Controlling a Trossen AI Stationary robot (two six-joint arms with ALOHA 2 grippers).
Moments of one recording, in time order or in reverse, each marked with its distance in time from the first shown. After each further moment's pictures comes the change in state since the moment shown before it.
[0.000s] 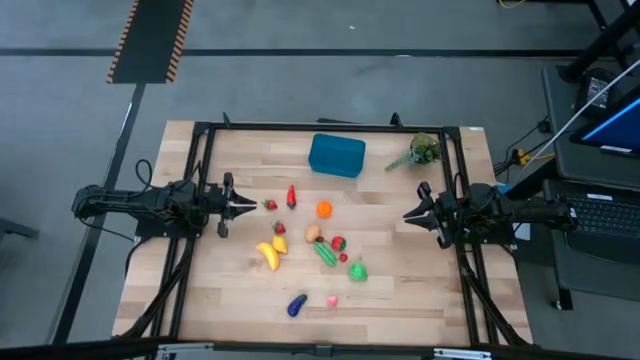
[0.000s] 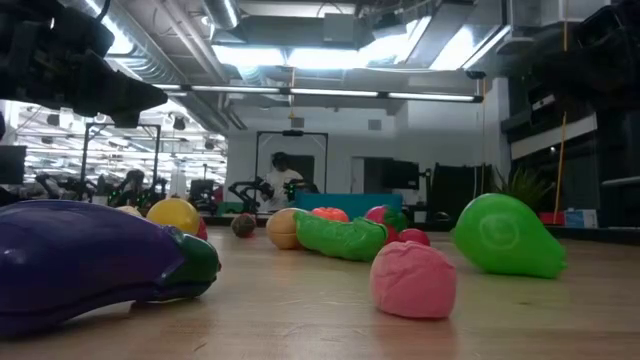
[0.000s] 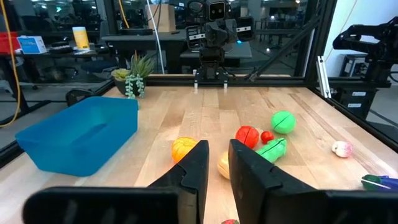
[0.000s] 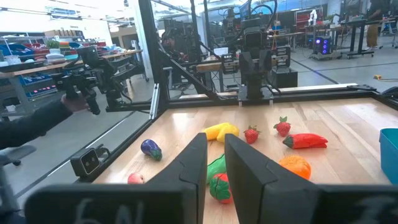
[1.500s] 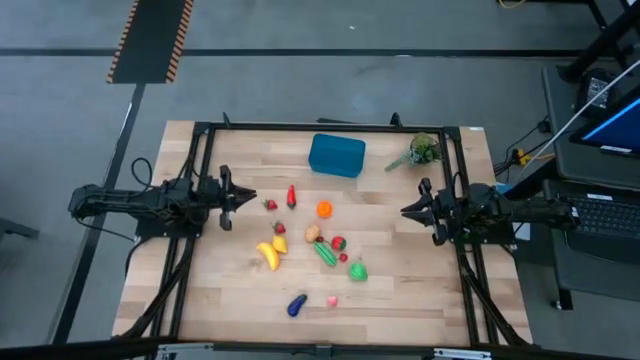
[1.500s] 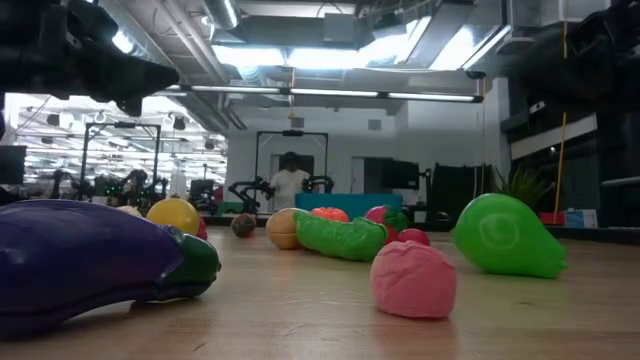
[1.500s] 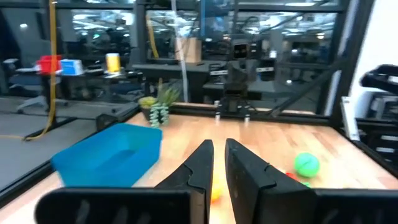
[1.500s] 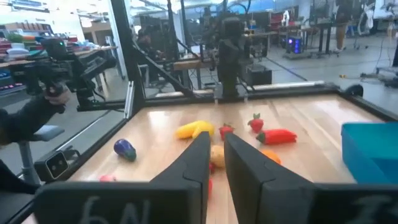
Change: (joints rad) left arm 0.020 0.077 0.000 0.210 -0.082 -0.029; right arm 0.000 0.039 0.000 0.033 0.108 -0.035
